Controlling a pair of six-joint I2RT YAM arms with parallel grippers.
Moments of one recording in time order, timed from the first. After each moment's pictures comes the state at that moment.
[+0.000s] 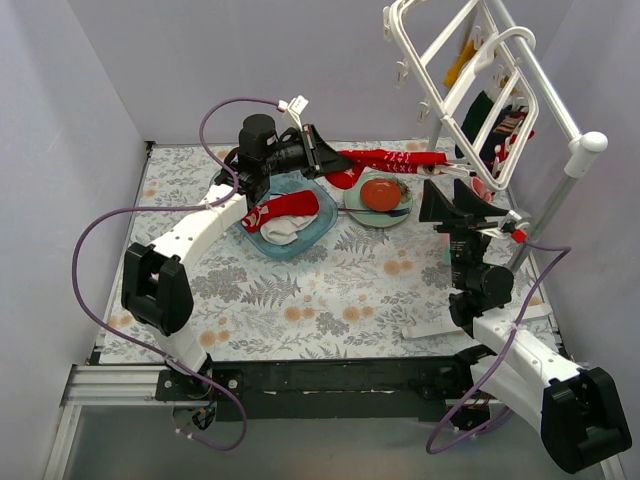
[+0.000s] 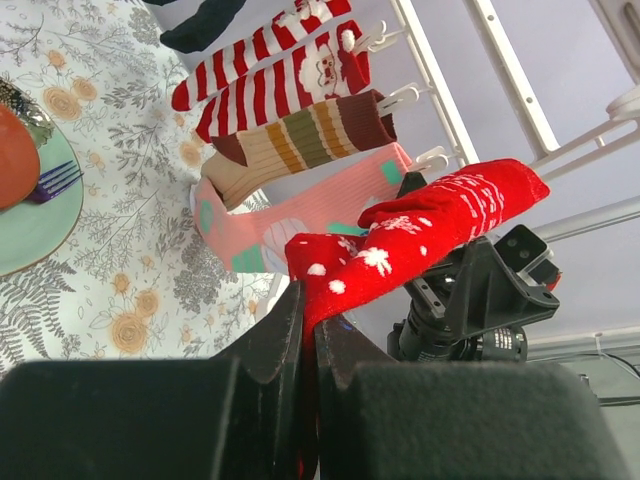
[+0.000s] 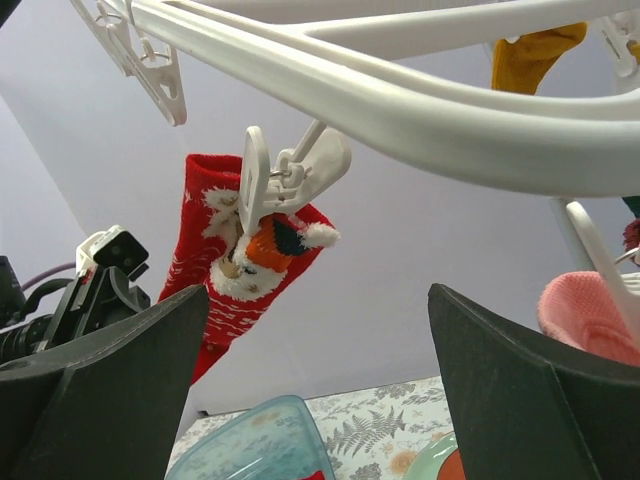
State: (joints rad) left arm -0.47 1.70 1.51 0.10 0.72 -0.92; right arm 0.39 0.89 0.32 1.23 0.22 0.44
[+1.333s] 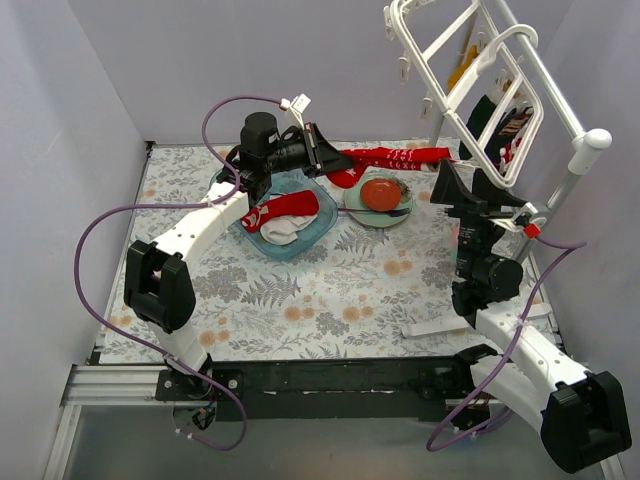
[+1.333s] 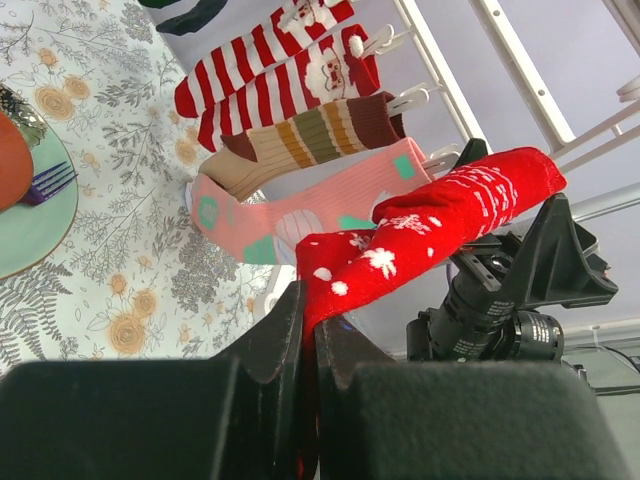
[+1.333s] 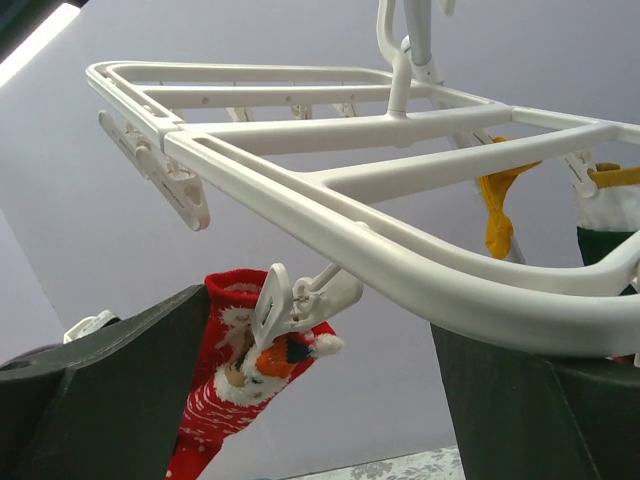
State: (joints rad) left arm -0.47 1.73 1.53 0.10 0.74 -0.92; right arm 0.38 0.89 0.45 1.21 0.32 0.34
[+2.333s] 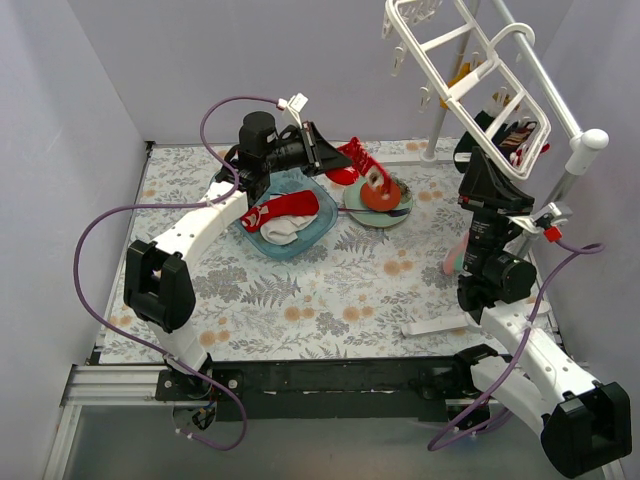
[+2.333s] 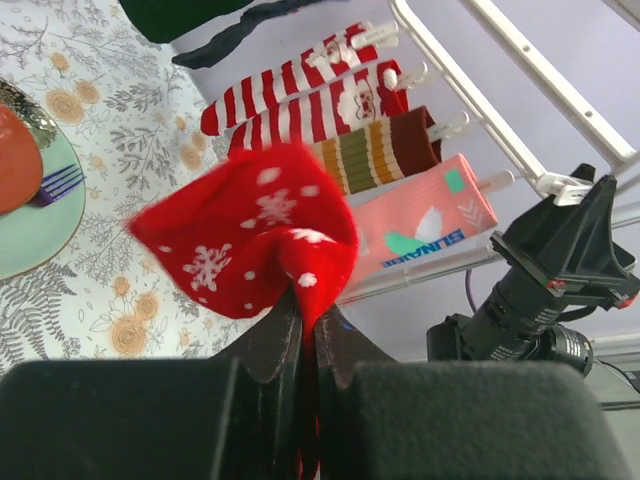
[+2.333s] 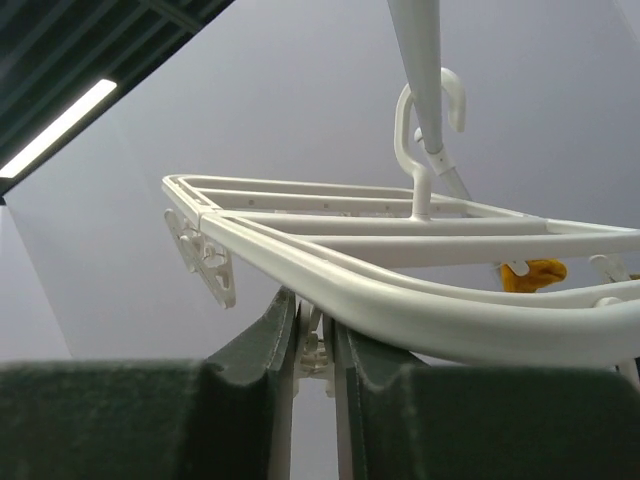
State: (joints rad) left arm -0.46 1.73 1.53 0.10 0.74 -0.94; right arm 0.38 0.86 0.54 1.22 0.33 0.34
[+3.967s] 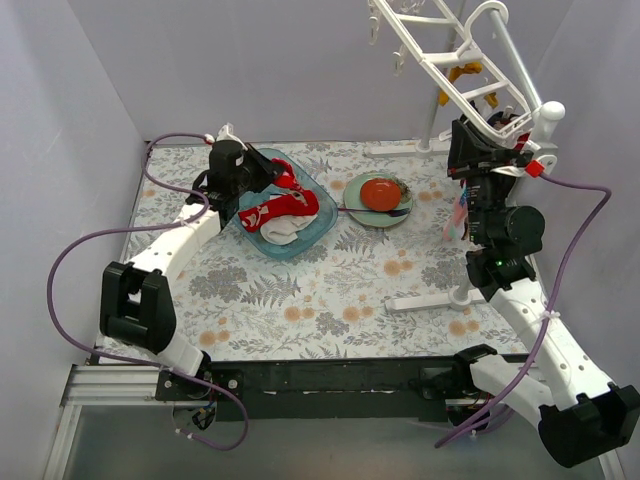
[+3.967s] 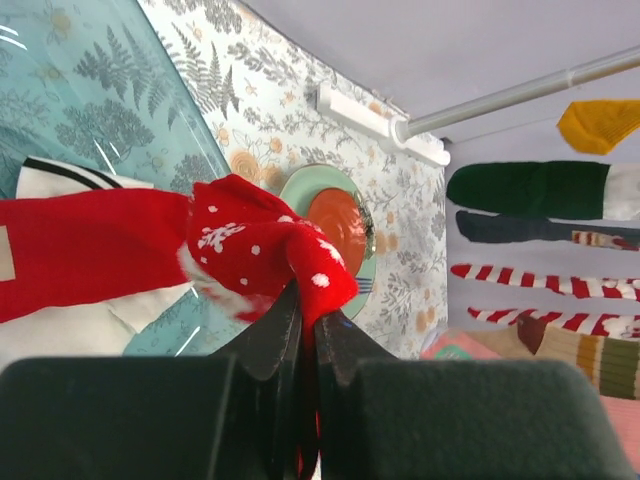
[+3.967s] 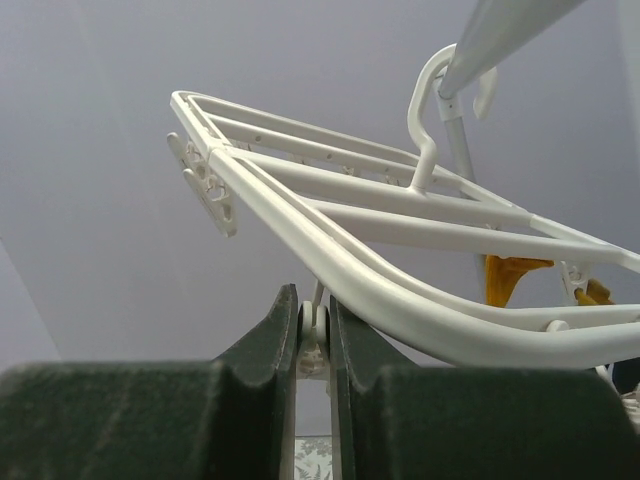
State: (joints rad) left arm -0.31 1.56 1.22 -0.01 0.10 -0.89; right arm 0.38 0.93 0.88 0.66 0.21 0.20
